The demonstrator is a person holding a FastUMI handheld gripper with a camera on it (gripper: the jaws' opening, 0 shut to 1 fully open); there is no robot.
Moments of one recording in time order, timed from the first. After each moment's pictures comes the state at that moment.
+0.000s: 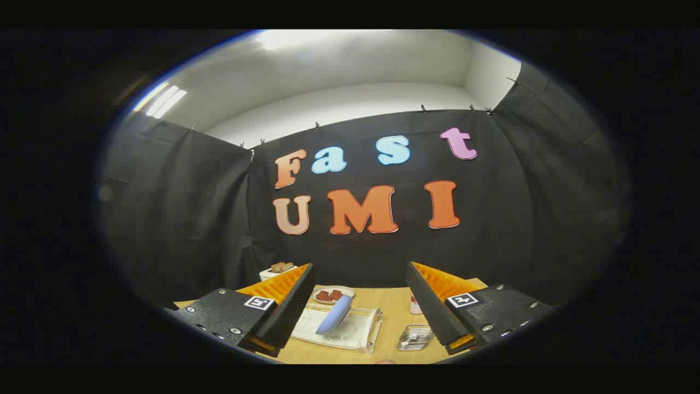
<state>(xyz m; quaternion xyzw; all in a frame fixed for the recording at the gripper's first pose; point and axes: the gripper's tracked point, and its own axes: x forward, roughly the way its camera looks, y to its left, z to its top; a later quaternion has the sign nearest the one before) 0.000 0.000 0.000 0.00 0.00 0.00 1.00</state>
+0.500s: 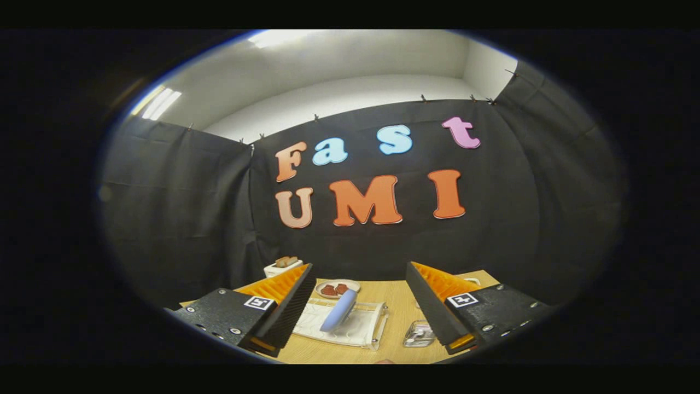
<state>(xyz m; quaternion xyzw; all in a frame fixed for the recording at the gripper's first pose) 0.010 0.007 -0.015 0.00 0.03 0.02 1.00</state>
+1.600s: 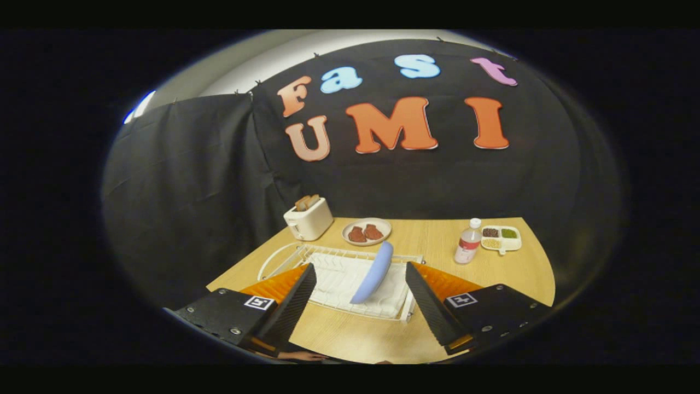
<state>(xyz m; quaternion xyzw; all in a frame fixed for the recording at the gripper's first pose) 0.064 0.057 -0.123 0.03 0.32 0.08 0.94</state>
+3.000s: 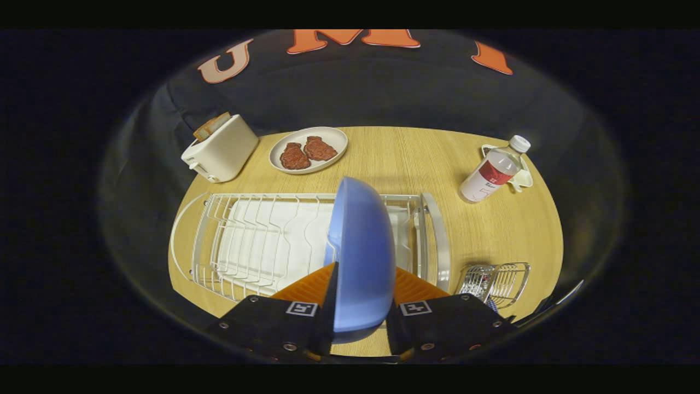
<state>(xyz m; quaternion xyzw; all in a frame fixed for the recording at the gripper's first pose) 0.134 0.053 -0.305 0.00 0.58 -0.07 0.81</state>
